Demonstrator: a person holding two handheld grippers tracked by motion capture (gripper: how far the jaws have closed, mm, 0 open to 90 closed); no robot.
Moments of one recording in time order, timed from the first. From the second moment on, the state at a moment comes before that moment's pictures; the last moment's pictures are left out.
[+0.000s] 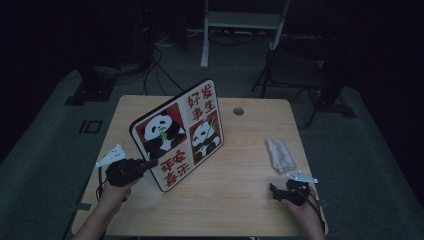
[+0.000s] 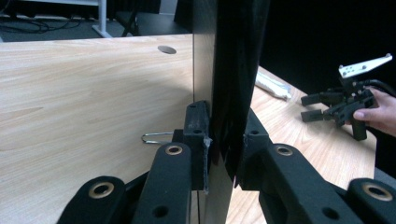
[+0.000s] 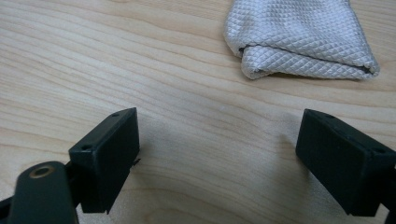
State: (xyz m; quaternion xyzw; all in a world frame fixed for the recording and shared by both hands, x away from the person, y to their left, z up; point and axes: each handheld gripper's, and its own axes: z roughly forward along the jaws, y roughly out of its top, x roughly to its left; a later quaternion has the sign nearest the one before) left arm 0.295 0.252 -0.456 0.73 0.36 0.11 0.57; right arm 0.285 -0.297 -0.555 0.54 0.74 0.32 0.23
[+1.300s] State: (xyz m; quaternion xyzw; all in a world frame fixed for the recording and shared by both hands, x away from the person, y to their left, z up) left arm 0.226 0.192 -0.456 0.76 0.31 0.06 0.57; right arm 0.285 -0.297 -0.555 0.54 0.74 0.32 0.23
